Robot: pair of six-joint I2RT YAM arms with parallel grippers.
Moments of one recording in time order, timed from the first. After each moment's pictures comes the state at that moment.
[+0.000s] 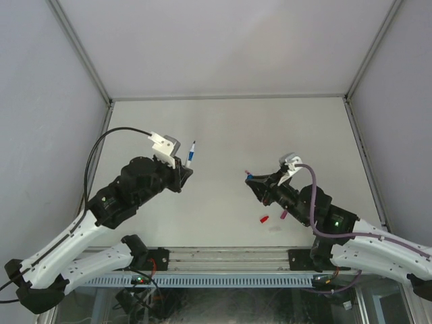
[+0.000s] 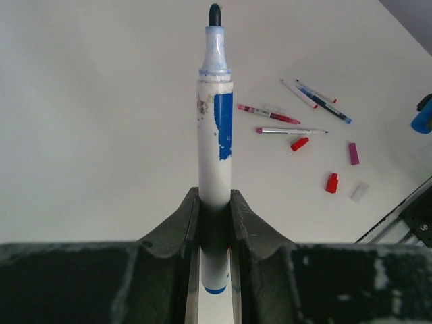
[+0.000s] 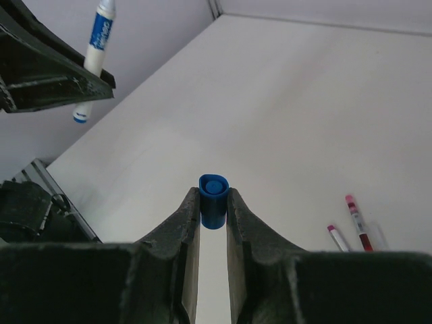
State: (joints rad) left arm -0.82 0.77 0.93 -0.52 -0.16 -0.25; right arm 1.08 0.63 0.58 -0.04 0.34 0.33
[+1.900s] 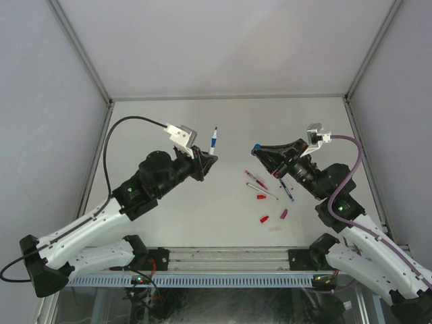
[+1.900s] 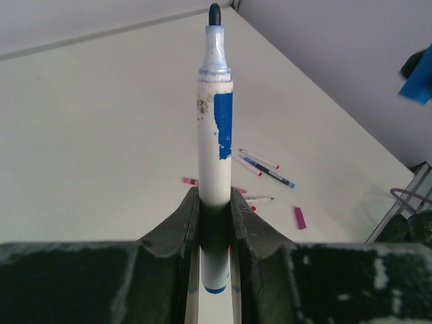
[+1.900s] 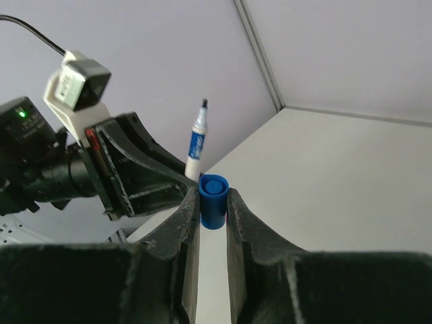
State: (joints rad) left arm -0.90 0.94 0.95 -0.13 -0.15 -0.30; right arm 0.64 0.69 0.68 0.26 -0.20 0.54
